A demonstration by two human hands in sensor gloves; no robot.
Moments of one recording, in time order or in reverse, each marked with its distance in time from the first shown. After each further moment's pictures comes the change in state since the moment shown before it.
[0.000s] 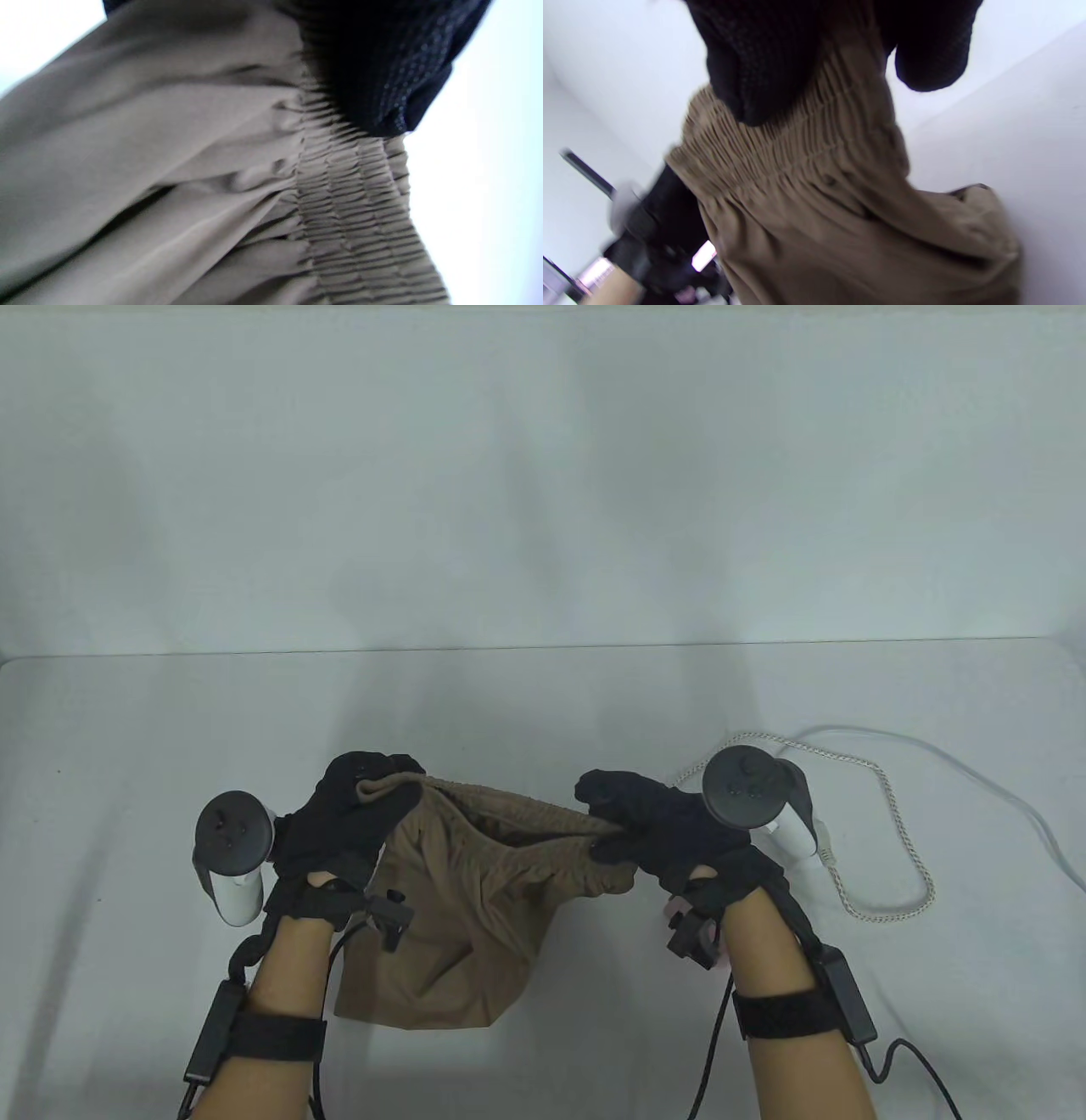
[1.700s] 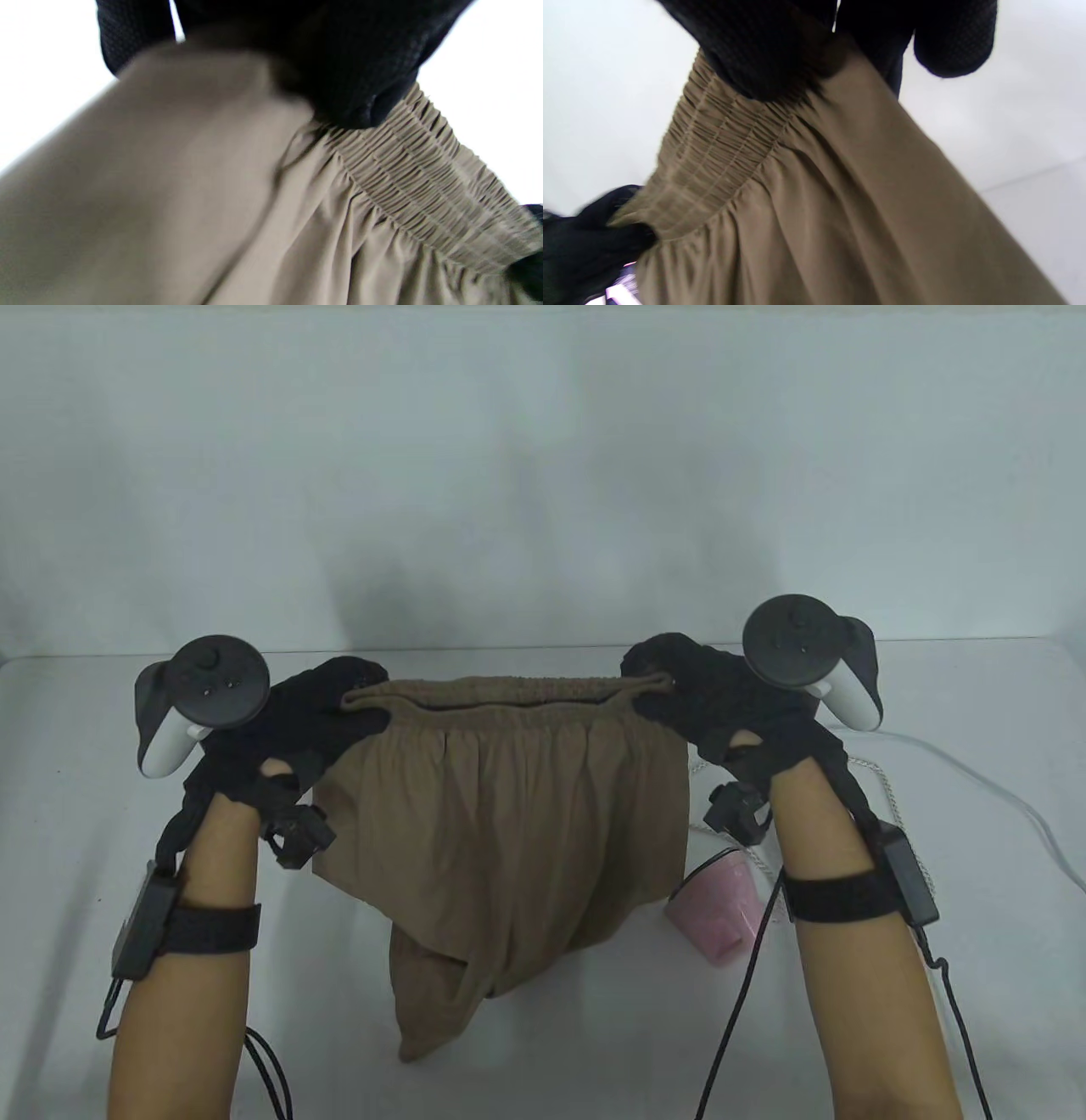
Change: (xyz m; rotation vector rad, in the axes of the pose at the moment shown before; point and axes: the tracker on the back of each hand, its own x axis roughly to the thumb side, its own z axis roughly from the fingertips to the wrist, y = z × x) left_hand 0.086 0.043 -0.108 -0.271 0.043 -0.633; right_hand 0.052 -0.129 -0.050 -0.204 0.168 0.175
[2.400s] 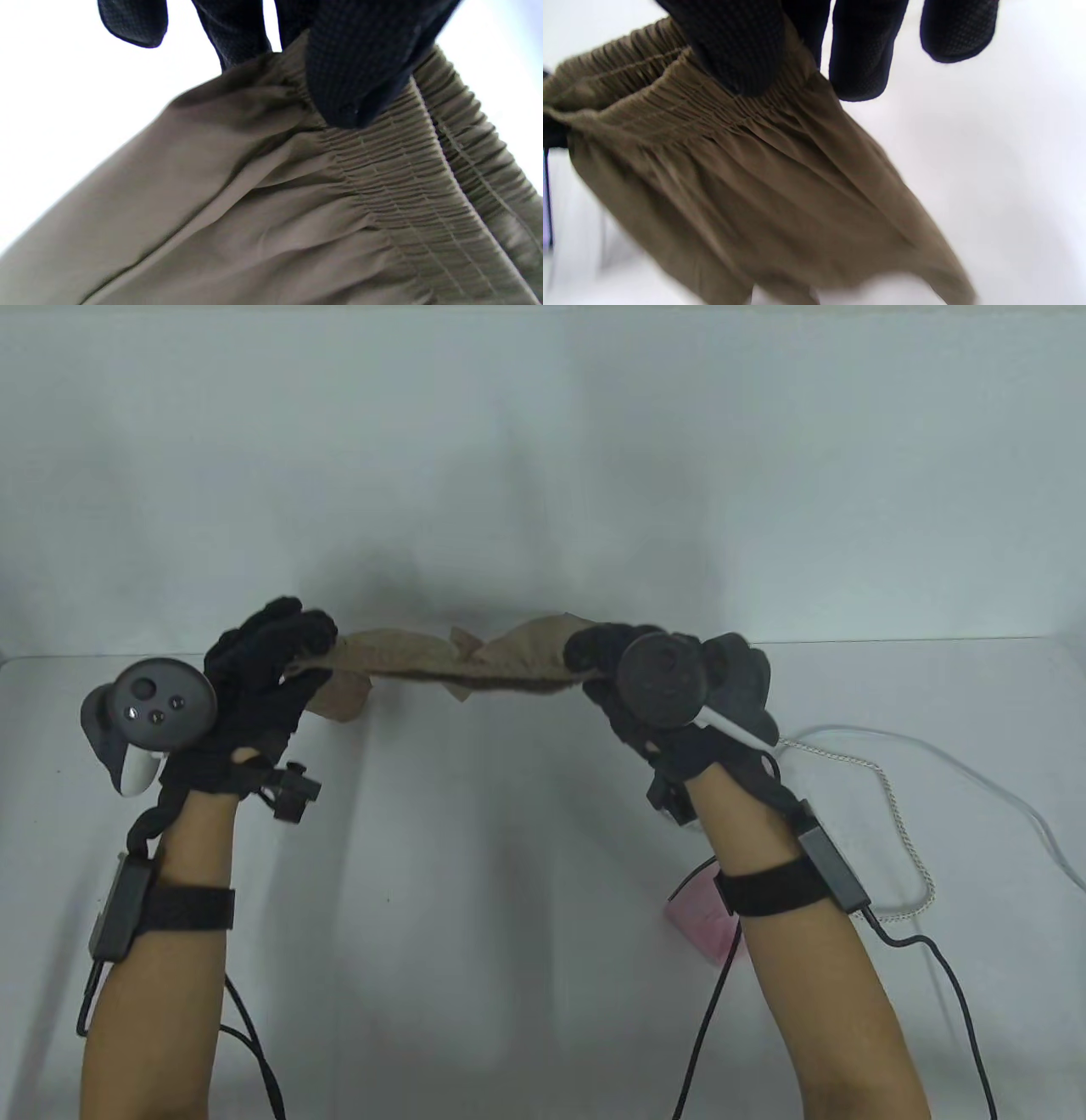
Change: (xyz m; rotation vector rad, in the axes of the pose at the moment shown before) left_hand -0.045 0.000 0.045 0.272 -0.105 -0.024; right_hand 0.046 0.072 0.010 -0.077 -0.116 0.546
